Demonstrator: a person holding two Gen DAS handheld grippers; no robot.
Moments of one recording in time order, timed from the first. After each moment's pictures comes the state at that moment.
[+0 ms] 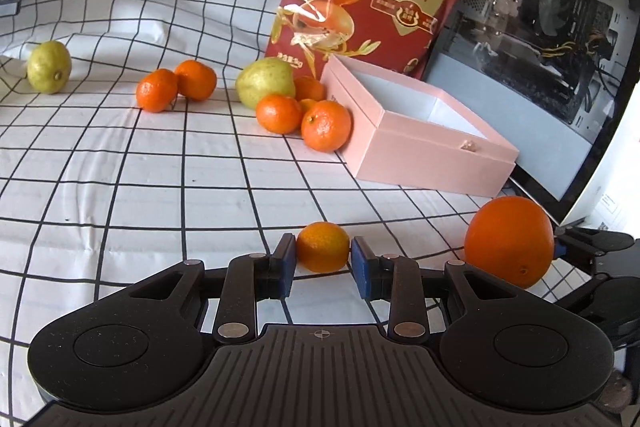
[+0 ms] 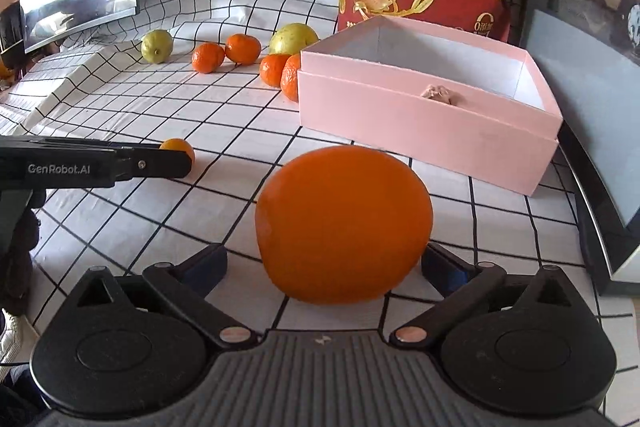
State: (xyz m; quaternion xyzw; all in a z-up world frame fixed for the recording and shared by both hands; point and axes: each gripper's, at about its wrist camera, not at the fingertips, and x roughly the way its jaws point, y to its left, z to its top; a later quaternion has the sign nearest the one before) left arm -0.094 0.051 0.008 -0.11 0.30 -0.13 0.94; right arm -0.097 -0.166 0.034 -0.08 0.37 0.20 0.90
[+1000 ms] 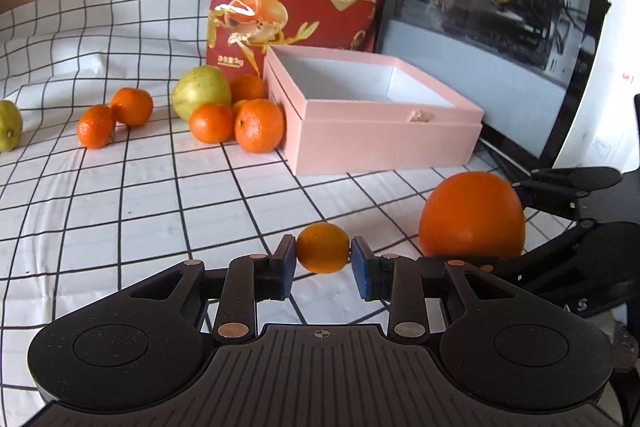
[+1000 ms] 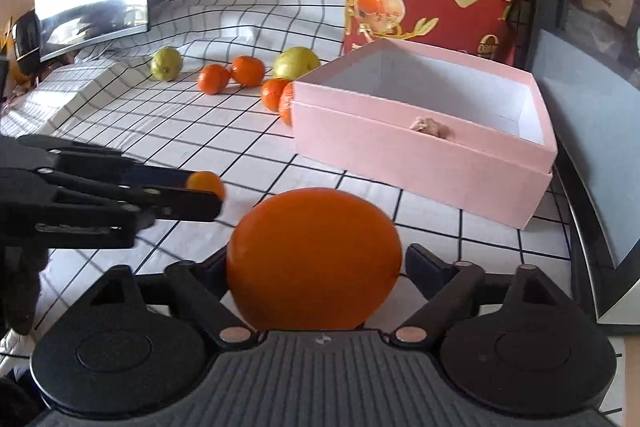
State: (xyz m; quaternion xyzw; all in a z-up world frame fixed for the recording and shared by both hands) left arm -0.086 -0.004 0.017 -0.01 0.31 -0.16 0.94; right arm -0.085 -0.180 0.043 -0.08 0.34 0.23 0.91
